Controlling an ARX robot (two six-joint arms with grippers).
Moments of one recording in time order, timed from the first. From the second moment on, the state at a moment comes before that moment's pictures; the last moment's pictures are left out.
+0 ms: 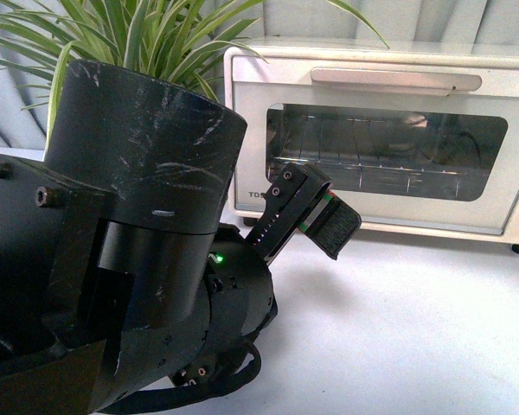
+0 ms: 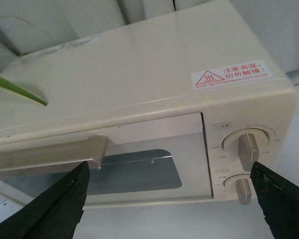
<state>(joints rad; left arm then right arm) -0.62 1.80 0.77 0.61 -0.06 -1.15 0.18 1.23 0.78 0.23 0.17 0.33</state>
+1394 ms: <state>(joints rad) -0.61 1.78 0.76 0.60 -0.04 -1.15 0.26 1.49 1.05 0.03 0.26 0.56</state>
